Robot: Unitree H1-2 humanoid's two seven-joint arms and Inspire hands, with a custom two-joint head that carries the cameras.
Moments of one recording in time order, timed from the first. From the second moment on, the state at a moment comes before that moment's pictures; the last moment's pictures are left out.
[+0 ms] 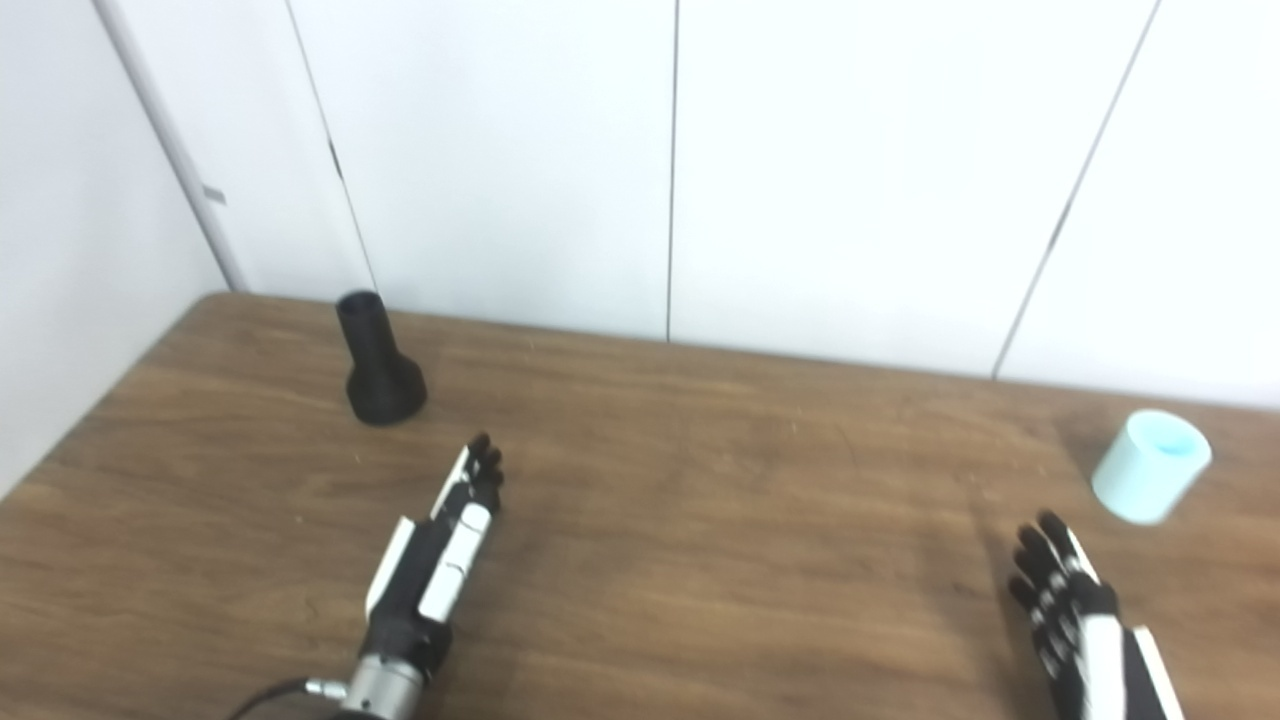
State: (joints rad) left arm 0.09 0.02 0.01 -0.21 0.07 0.01 0.03; right arm 0.04 -0.17 -0.15 -0.14 0.19 0.08 0.12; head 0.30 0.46
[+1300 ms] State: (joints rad) left arm -0.22 0.36 0.29 0.00 0.35 0.24 0.15; right arm 0.01 -0.20 -0.15 -0.06 0.23 0.00 0.17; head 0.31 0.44
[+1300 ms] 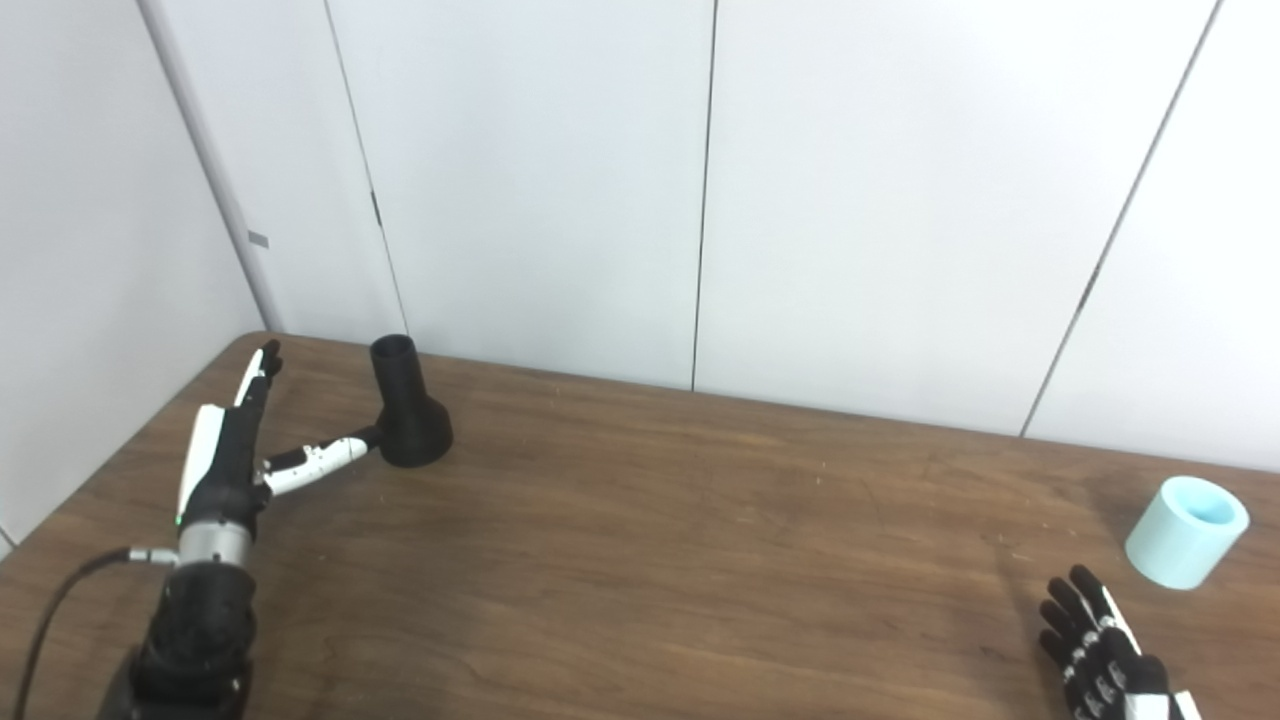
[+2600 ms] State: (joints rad) left arm -0.41 0.51 -0.03 0.30 0.49 0.36 0.01; right arm 0.02 -0.19 -0.13 -0.10 0.20 0.05 0.12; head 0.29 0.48
